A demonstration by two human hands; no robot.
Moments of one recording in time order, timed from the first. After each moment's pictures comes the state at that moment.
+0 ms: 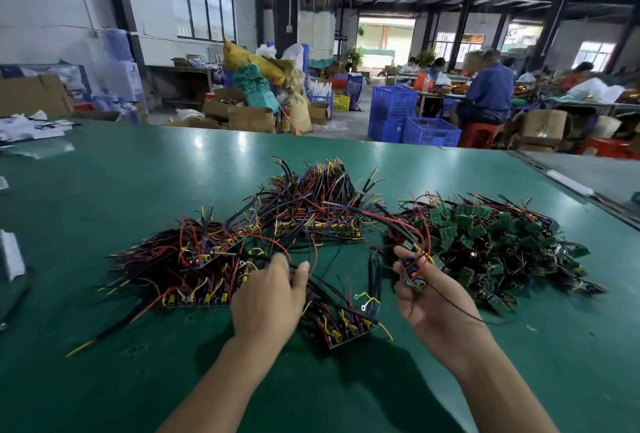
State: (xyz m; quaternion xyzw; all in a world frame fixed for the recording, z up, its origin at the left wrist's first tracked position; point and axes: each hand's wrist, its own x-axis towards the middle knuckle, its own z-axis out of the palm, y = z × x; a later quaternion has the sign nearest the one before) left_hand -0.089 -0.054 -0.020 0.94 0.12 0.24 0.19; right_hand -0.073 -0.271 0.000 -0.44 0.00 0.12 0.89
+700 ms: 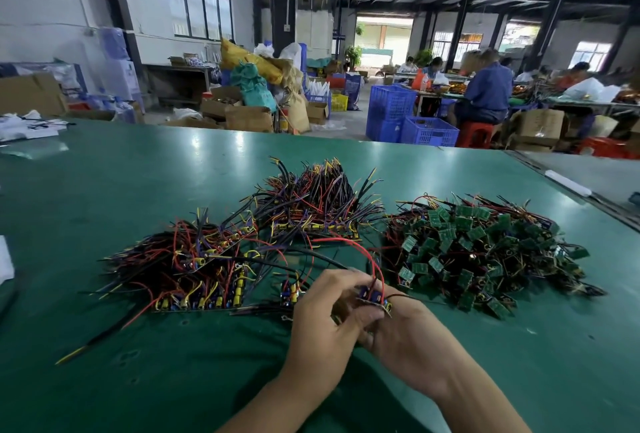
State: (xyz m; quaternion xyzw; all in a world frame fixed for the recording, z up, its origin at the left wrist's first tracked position) left_hand -0.116 -0.115 -0.024 0.72 -0.18 0.28 0.61; right_hand -0.096 -0.242 0.001 -0.46 -0.05 0.27 0.85
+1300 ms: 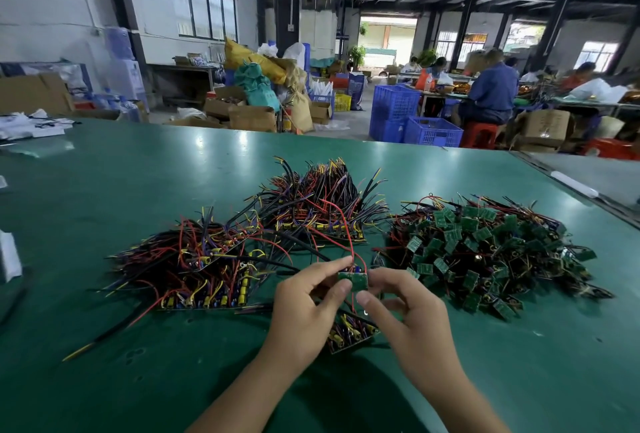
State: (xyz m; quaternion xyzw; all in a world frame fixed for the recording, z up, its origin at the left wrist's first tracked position) left_hand -0.105 -0.085 -0.014 0.76 -0.10 0.23 0.59; right_hand -0.097 -0.243 -0.018 -0.77 -0.20 -0.18 0.58
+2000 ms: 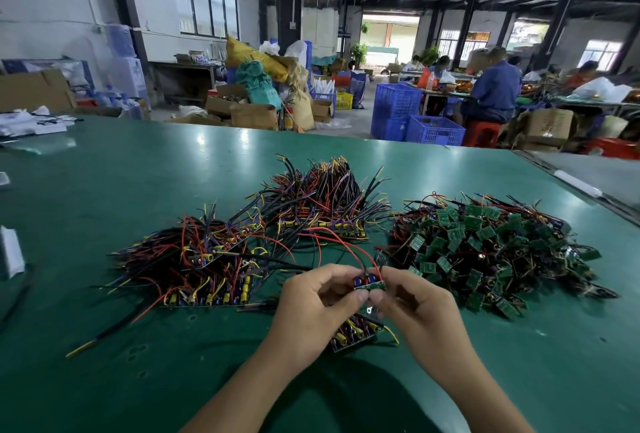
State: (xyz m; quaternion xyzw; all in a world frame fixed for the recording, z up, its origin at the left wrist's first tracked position) left_hand -0.110 -0.087 -0.008 0.74 -0.11 0.14 0.65; right_hand -0.089 -0.257 -0.016 -0.77 -0.27 -0.14 0.56
